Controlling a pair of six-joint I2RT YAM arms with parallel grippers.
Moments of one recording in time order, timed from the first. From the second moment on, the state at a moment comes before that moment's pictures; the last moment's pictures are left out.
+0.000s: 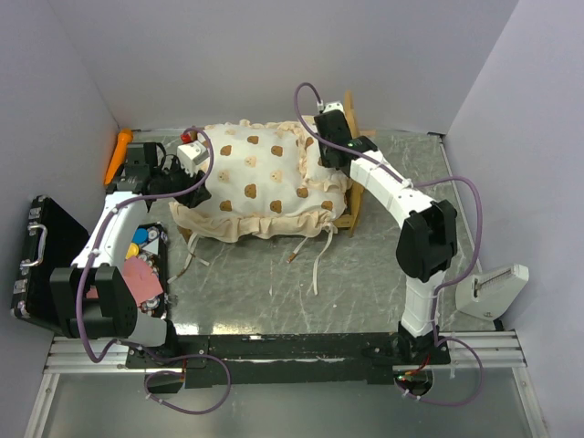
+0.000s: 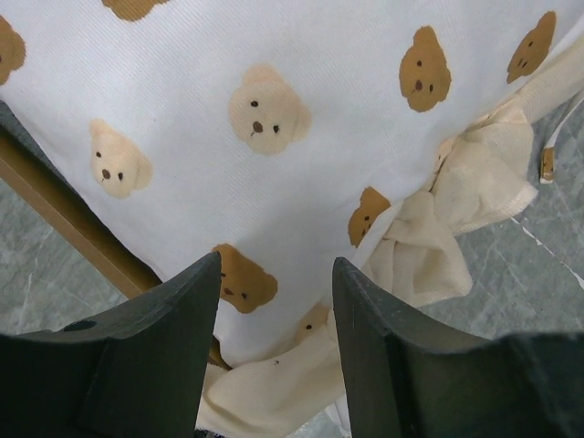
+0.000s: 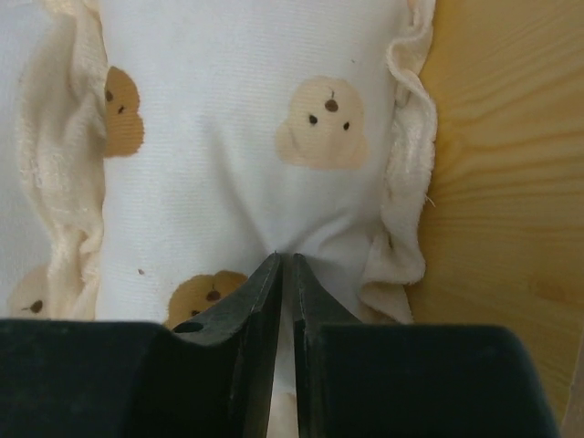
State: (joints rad) left arm 0.02 1.42 1.20 -0.53 0.66 0.55; right arm 0.47 1.95 1.82 -0.60 0.41 0.12
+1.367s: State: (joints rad) left arm 0.18 0.84 0.55 -0.10 0.44 0.35; right arm 0.05 0.86 0.29 0.24 0.14 0.21
